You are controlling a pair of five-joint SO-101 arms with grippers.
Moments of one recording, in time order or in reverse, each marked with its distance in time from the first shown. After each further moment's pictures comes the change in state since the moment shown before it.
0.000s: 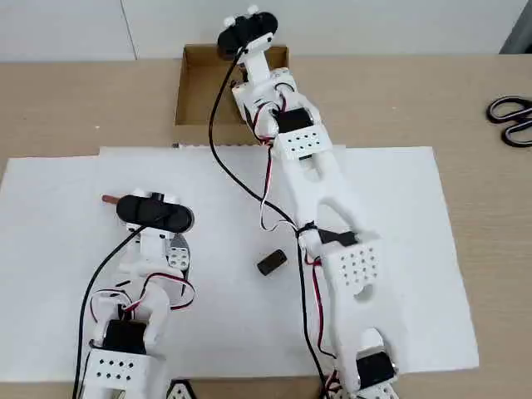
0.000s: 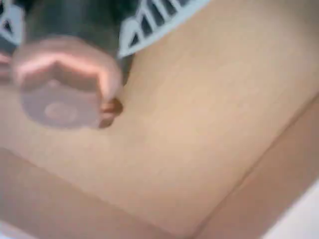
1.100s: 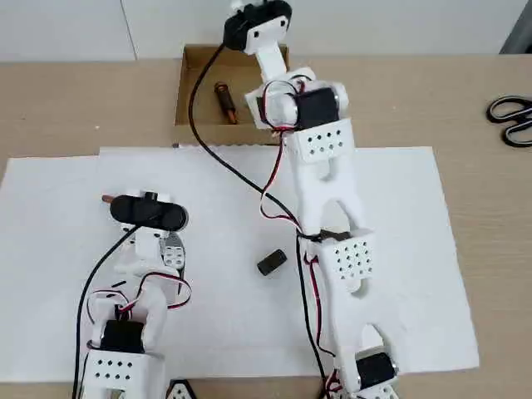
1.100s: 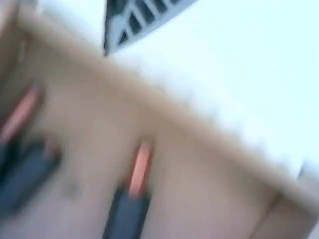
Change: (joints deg) left arm -2.2 0.0 0.0 0.0 0.0; right arm 0.4 1.3 -42.4 60.7 -0.2
